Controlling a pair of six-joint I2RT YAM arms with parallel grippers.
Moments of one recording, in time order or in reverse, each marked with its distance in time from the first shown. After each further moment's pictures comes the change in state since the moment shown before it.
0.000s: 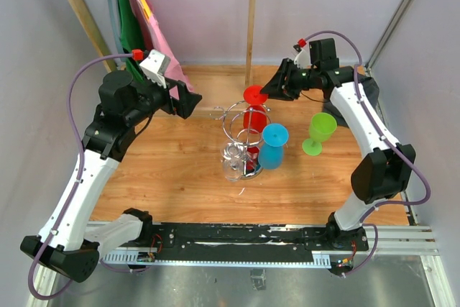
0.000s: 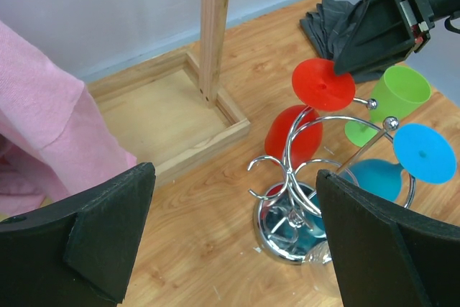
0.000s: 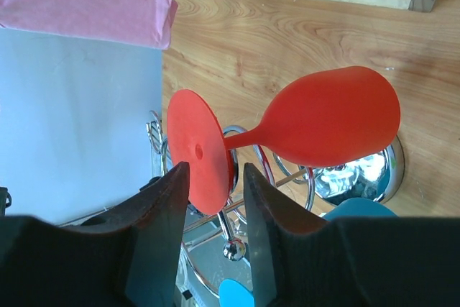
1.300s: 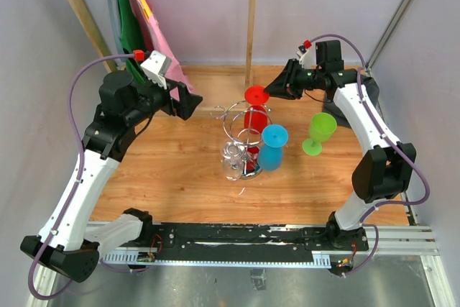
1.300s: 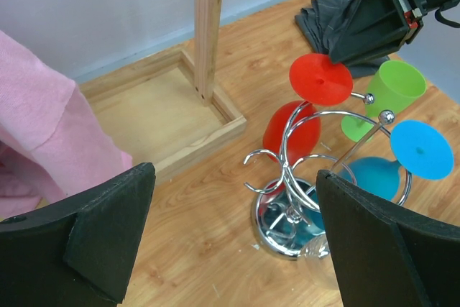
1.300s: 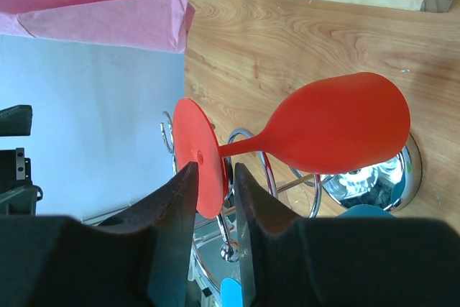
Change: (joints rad) left arm 0.000 0.000 0.000 -0.006 0.019 0.008; right arm -0.051 0.002 -0.056 0.082 -0.092 0.058
